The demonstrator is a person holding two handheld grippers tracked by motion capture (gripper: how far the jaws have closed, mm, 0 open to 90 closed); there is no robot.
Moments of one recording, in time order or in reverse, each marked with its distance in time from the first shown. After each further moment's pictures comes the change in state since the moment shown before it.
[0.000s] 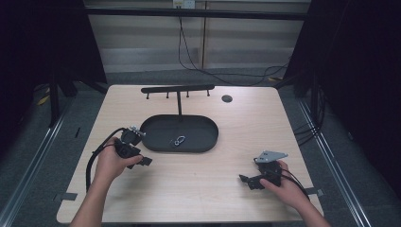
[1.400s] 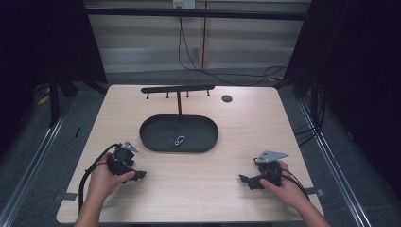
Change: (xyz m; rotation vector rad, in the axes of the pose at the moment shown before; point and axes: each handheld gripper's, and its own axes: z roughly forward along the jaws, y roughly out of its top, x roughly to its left) left arm -0.001 -0.051 0.016 -0.051 0.043 0.063; right arm 0.000 0.000 0.000 0.001 -0.003 0.002
